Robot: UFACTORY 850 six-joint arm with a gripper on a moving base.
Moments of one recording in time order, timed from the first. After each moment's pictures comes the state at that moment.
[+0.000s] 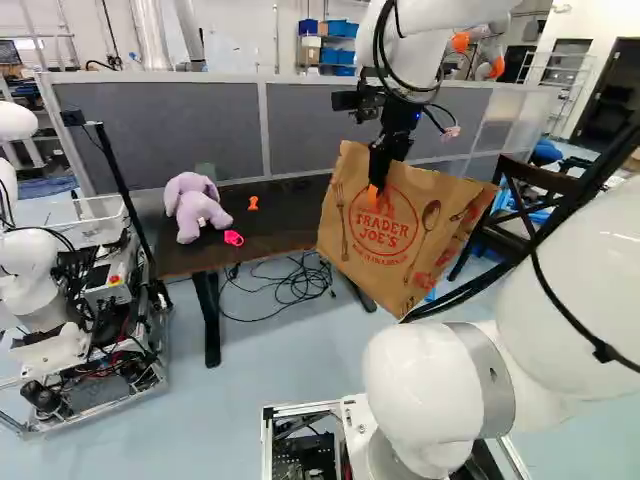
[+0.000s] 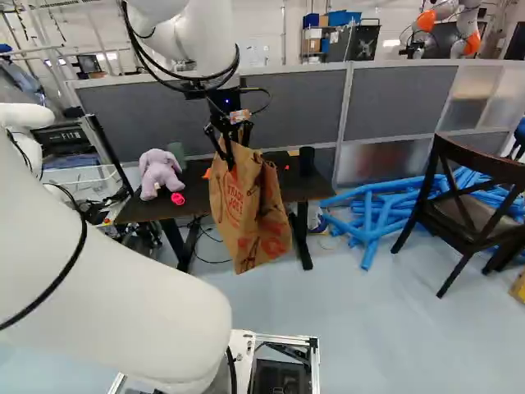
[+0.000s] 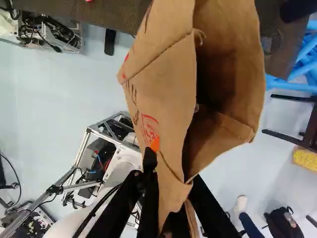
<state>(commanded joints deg) -5.3 13.7 -54.4 2.6 -62.2 -33.8</state>
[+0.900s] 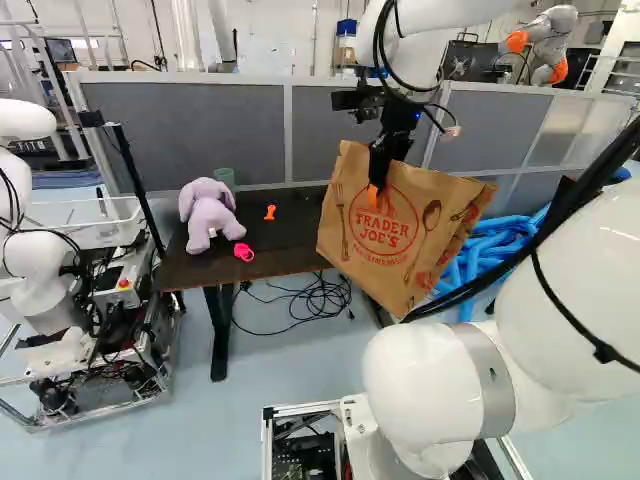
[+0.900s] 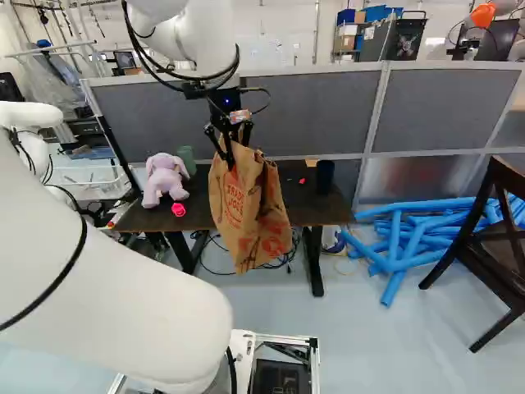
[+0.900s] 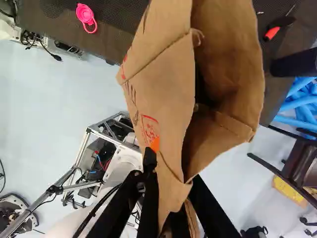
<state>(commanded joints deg) -5.3 13.7 -54.4 2.6 -62.2 -33.8</state>
